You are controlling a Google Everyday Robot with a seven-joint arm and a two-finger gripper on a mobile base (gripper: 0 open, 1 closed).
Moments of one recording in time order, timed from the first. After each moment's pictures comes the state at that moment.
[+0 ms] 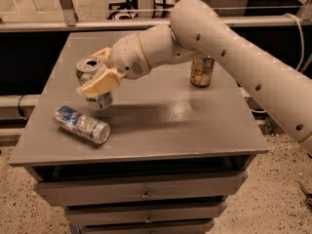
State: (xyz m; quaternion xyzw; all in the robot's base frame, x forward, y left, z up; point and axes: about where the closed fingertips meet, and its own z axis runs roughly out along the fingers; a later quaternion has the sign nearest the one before) arm 0.539 0.141 0.931 -0.63 0.53 0.40 0.41
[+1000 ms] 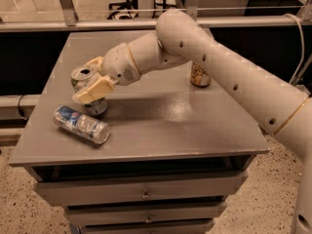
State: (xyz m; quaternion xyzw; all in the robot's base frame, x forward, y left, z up) arm 0.549 0.166 0.899 -0.65 0.51 0.42 0.38
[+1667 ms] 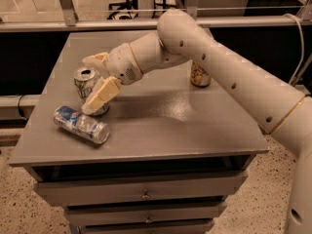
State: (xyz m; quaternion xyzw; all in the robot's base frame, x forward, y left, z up) arm 0.554 0.162 0.893 -0.65 0.51 0.42 0.37
